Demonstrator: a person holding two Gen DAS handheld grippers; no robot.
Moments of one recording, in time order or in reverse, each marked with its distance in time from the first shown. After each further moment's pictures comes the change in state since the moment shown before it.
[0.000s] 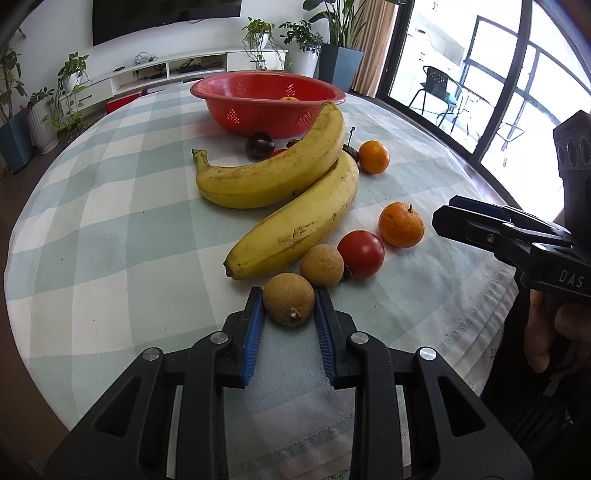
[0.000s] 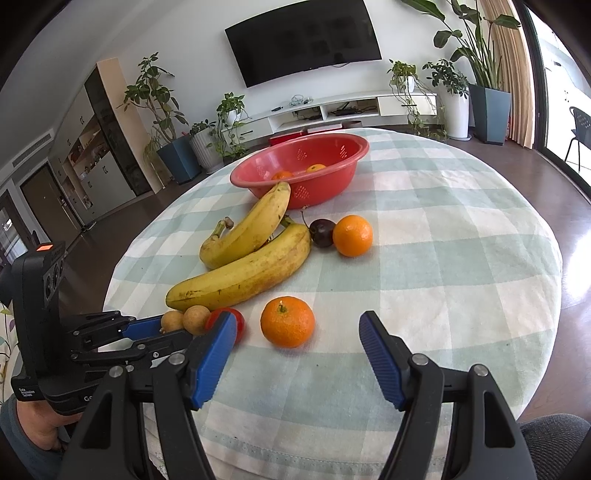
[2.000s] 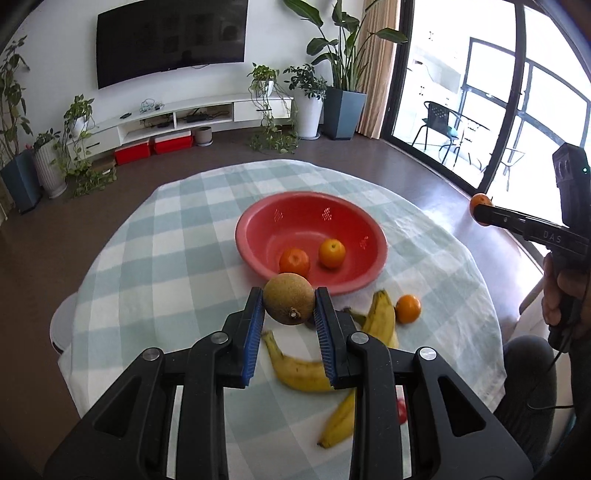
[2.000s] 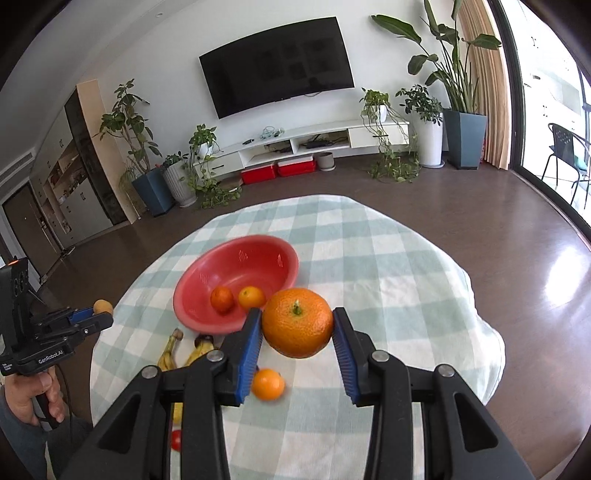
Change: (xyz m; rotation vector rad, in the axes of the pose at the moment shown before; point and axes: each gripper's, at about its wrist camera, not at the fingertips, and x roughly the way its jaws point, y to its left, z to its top) left arm -0.051 0.050 0.169 0.059 -0.161 0.045; right arm -0.026 -0.062 0.159 0.007 -0.104 -0.077
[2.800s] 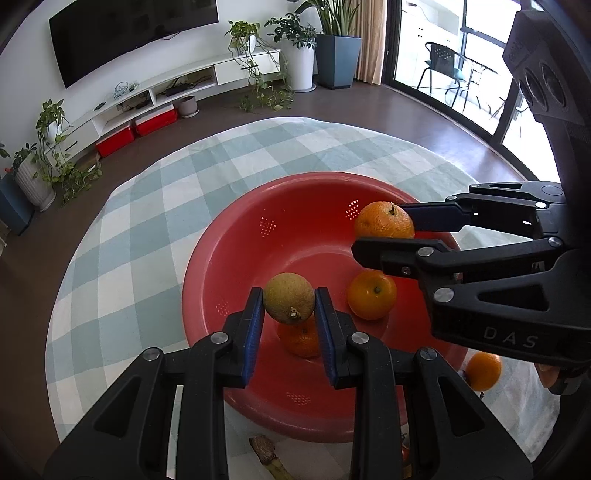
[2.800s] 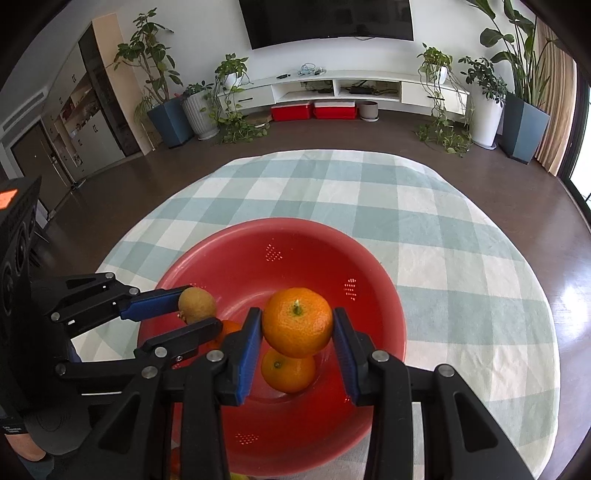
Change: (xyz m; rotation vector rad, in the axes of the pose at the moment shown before) left arm 0.182 -0.010 0.051 0.111 0.206 0.045; right arm 0.187 0.052 0.030 -0.128 0.281 0.037
